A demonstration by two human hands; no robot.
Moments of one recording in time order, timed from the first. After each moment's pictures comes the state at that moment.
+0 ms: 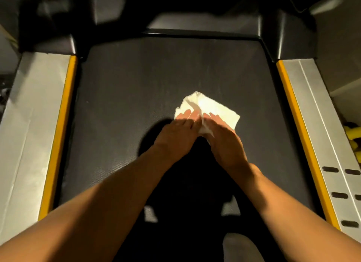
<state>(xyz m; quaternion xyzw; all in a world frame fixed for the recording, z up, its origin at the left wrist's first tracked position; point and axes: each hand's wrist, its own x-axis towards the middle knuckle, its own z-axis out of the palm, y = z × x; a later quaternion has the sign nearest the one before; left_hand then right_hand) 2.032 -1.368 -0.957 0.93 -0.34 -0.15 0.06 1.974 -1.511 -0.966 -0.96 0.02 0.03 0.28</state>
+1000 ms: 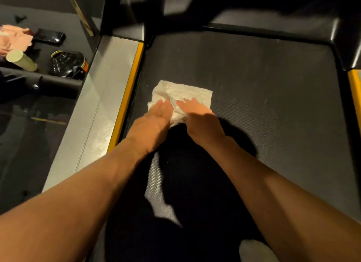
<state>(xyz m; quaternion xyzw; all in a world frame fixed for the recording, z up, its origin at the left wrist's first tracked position) 2.022 -1.200 -0.957 0.98 -0.12 -0.11 0.12 2.039 -1.361 -0.978 -0.97 -0.13 0.08 0.17</state>
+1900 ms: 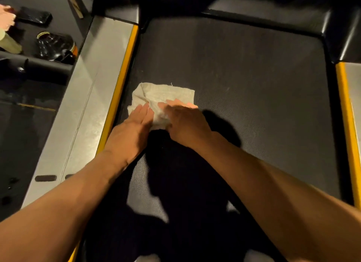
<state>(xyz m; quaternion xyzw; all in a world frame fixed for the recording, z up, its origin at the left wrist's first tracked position) 1.965 -1.164 -0.952 0.97 -0.12 -0.12 0.16 2.011 -1.337 -0.949 -0.95 -0.21 0.18 0.13</state>
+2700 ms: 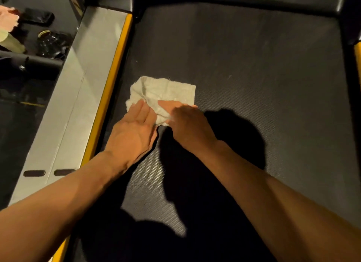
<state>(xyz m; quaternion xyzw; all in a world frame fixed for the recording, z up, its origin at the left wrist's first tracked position) 1.952 -1.191 -0.964 0.99 -0.17 -0.02 0.03 1.980 -1.355 -0.968 -0.95 -0.21 0.03 0.24</state>
